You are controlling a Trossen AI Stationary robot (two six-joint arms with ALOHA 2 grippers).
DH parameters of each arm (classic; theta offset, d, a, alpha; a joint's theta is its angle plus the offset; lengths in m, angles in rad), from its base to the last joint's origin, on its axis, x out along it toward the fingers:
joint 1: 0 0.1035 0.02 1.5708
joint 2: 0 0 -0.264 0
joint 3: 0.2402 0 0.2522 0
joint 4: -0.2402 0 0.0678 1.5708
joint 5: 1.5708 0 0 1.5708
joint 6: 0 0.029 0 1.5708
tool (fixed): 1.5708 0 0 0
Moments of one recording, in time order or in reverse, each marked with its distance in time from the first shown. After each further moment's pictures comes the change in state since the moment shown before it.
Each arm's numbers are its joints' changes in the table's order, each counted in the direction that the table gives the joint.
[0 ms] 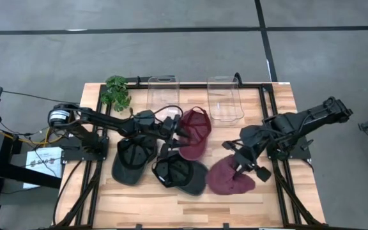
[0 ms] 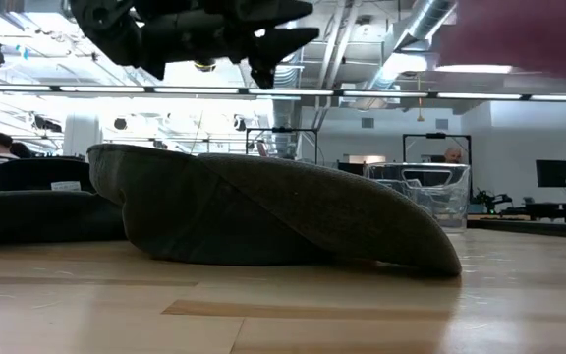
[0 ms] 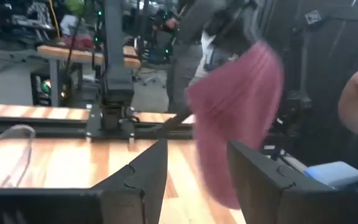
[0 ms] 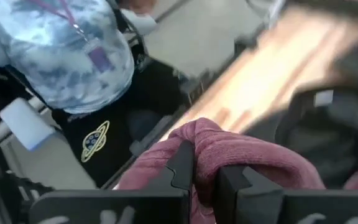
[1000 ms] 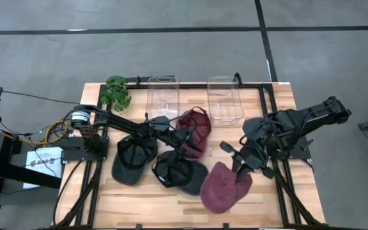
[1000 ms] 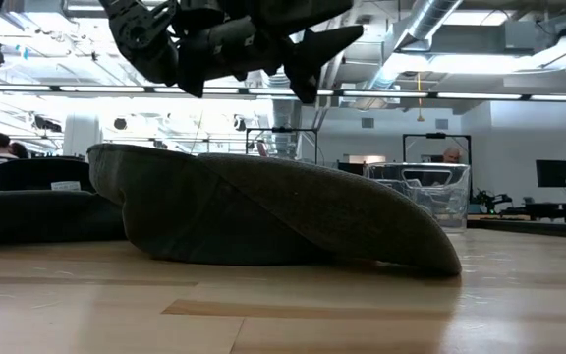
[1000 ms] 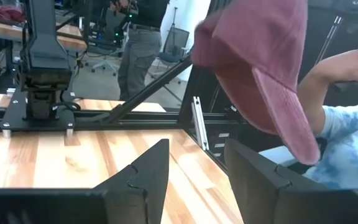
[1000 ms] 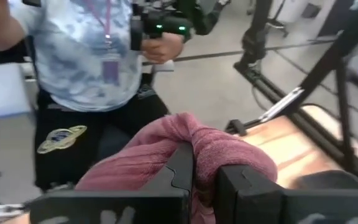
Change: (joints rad) left arm -0.039 -0.240 0.156 0.089 0.178 -0.070; right arm -0.038 -0.029 0.097 0.086 -0.134 -0.407
